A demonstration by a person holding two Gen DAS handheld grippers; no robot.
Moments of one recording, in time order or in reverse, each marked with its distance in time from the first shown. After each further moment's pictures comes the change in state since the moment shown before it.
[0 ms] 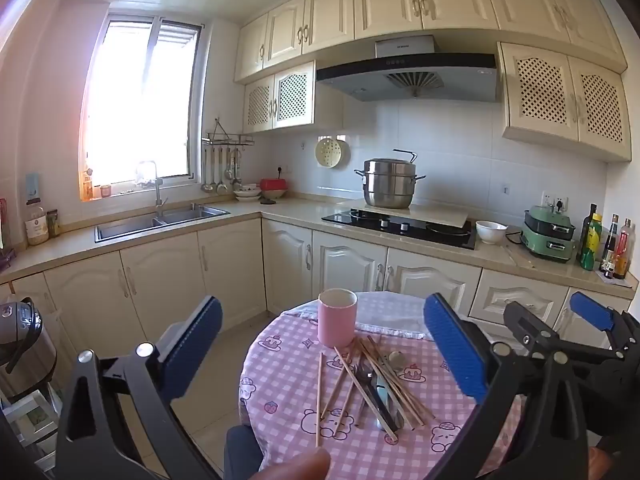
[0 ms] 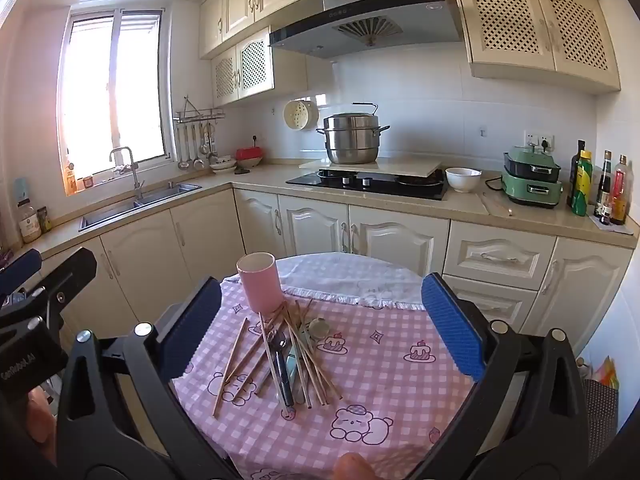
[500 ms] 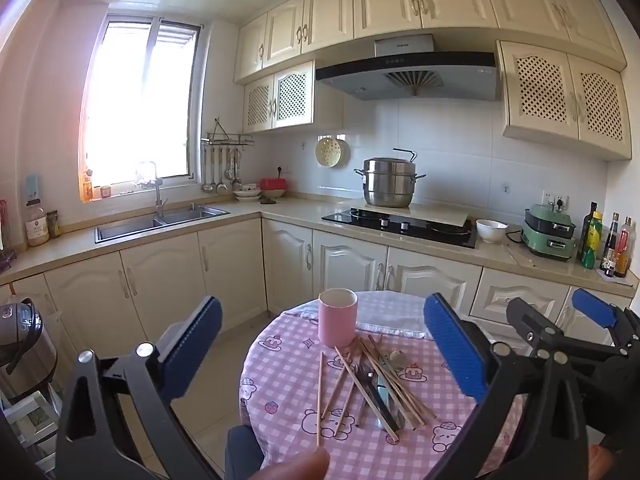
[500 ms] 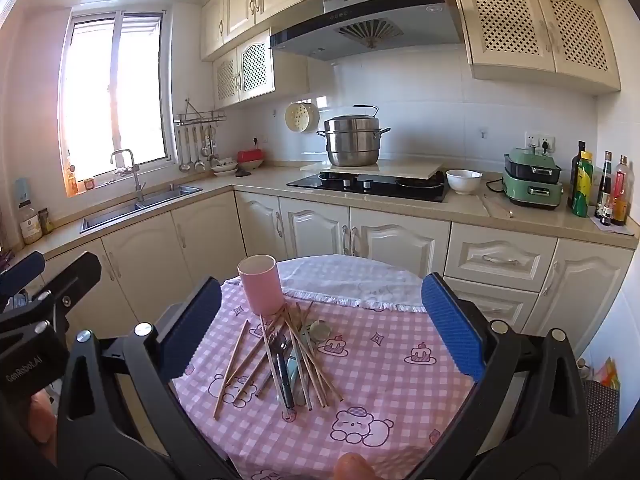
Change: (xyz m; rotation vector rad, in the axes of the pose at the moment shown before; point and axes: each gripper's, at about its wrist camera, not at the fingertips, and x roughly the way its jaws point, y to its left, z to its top) left arm 0.003 0.001 -0.001 -0.001 0.010 -0.004; right arm 0.002 0.004 -0.001 -0.009 -0.006 -0.002
